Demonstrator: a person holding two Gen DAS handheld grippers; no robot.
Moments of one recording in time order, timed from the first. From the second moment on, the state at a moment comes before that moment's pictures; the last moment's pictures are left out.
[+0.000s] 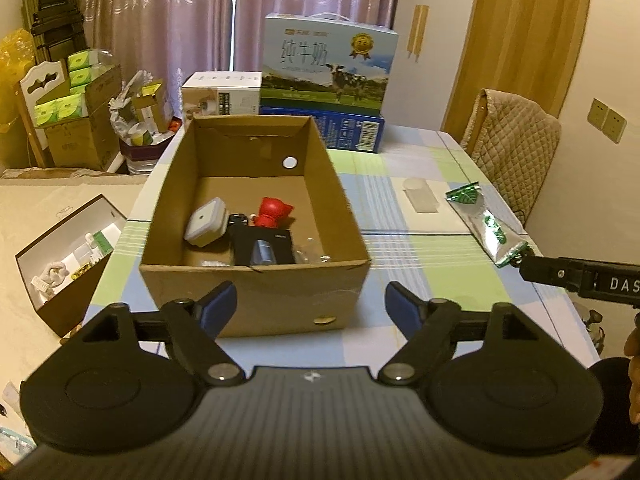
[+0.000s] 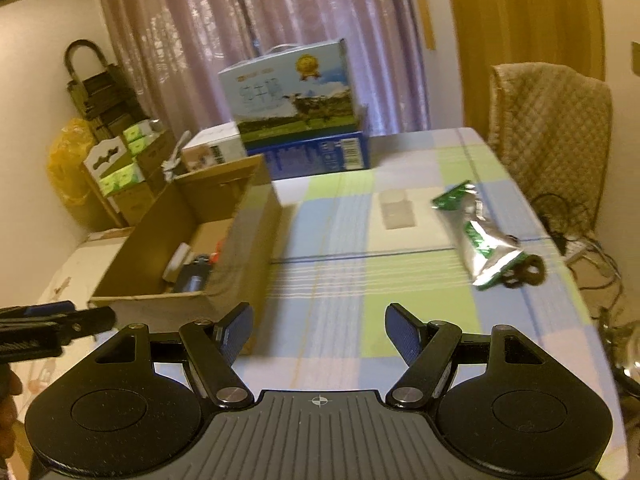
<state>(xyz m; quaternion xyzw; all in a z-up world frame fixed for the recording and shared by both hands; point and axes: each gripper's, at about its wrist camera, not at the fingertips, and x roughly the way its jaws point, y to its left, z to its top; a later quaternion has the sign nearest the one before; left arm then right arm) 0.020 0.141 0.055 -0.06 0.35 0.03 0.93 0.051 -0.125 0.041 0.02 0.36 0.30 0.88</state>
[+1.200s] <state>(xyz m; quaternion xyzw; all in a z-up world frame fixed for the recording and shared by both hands) 0.151 -0.018 0.023 -0.02 0.38 -0.10 0.92 0.194 -0.262 -0.001 0.01 0.38 0.21 0.90</state>
